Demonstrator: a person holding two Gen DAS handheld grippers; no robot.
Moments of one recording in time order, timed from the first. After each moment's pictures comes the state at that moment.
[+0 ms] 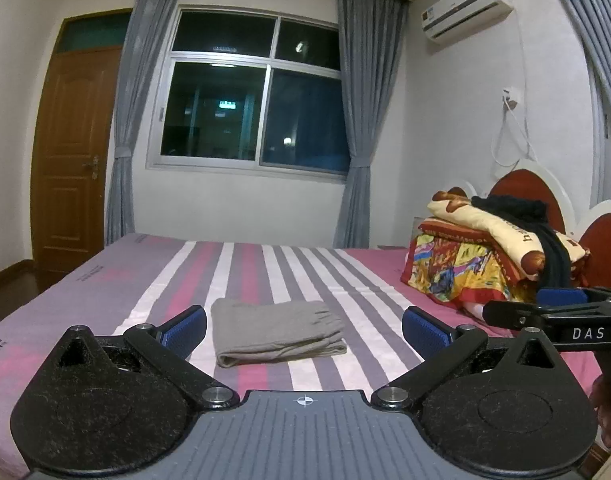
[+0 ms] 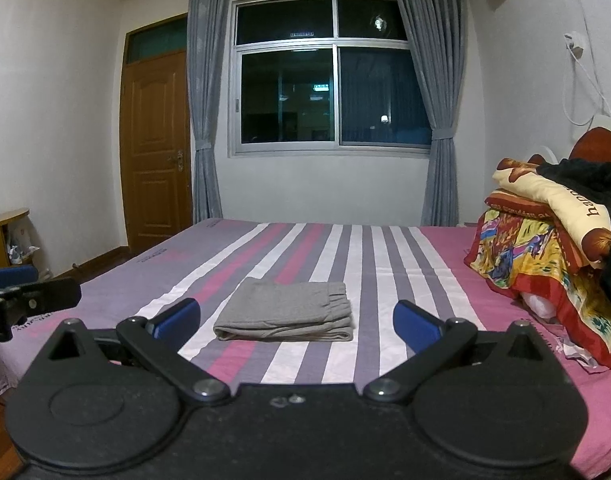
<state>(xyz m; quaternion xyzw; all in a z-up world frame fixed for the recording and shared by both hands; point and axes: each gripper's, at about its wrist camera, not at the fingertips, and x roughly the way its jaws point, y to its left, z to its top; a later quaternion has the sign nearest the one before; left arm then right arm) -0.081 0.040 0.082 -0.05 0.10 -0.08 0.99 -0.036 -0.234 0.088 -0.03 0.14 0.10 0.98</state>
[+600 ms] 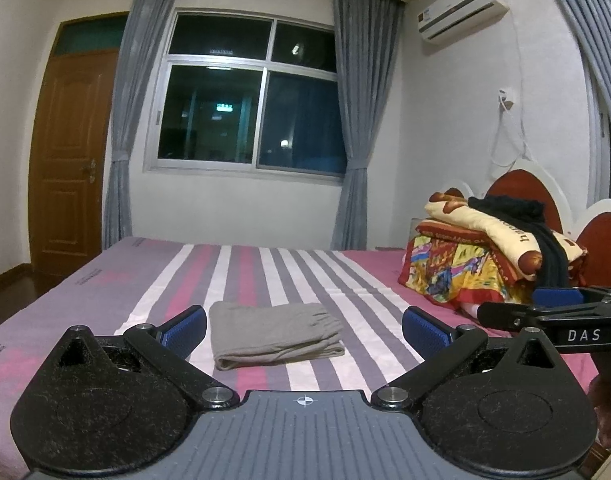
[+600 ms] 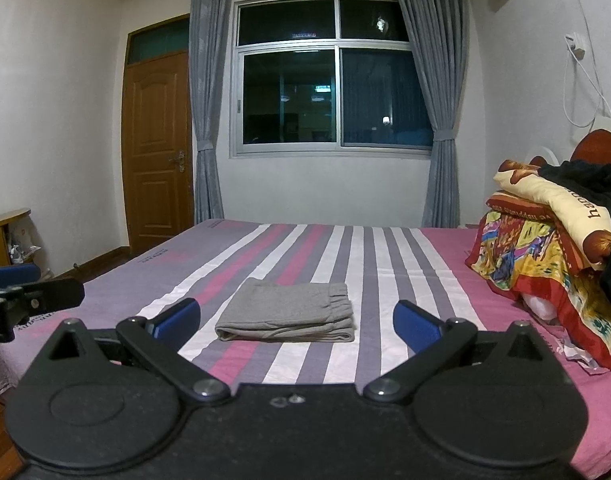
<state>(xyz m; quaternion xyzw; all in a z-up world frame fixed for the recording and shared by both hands) -0.082 0.042 0.085 -0.05 0.10 -0.08 0.99 -0.040 -0.225 0.088 -0.03 0.14 0.10 0.99</state>
